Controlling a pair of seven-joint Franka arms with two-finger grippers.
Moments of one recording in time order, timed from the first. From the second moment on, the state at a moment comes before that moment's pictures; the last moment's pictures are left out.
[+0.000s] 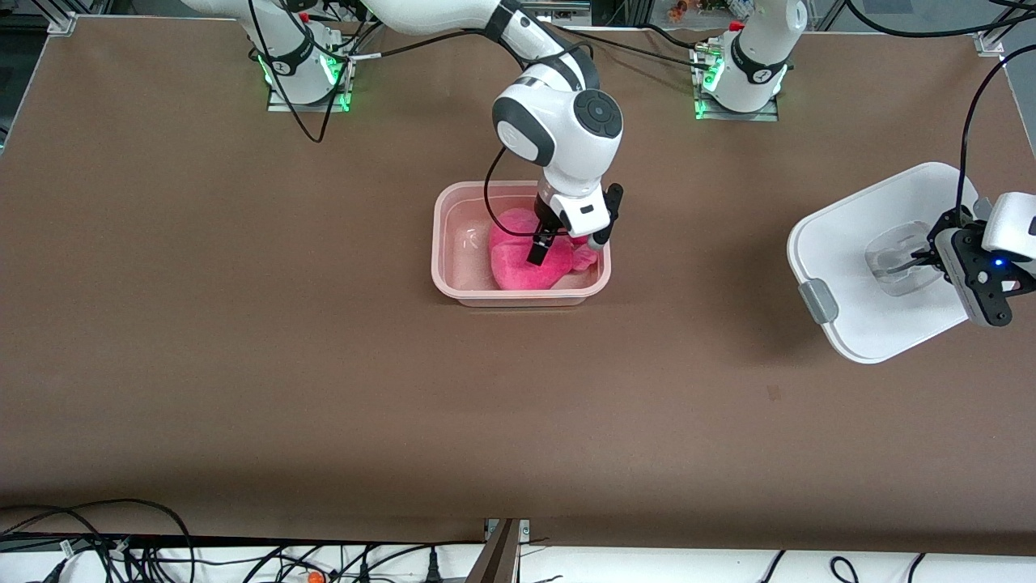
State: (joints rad) left arm 0.23 0.39 -0.13 -1.31 0.04 1.36 1.21; right arm 0.99 0.84 -0.14 -1.07 -0.09 1.83 -0.26
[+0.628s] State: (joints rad) left arm 0.10 0.39 -0.14 -1.30 0.04 1.35 1.31; right arm 0.71 0.53 -0.21 -1.06 0.10 1.64 -0.26
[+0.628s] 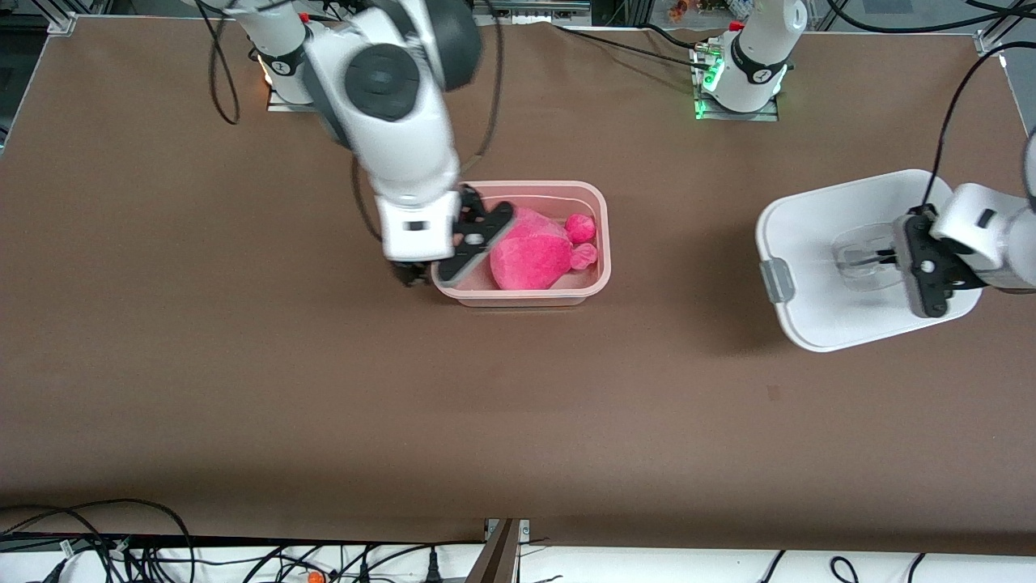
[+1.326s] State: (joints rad) left arm -0.38 0.41 -0.15 -1.31 0.02 1.50 1.13; right arm 0.40 0.11 -0.25 -1.46 0.14 1.50 -0.13
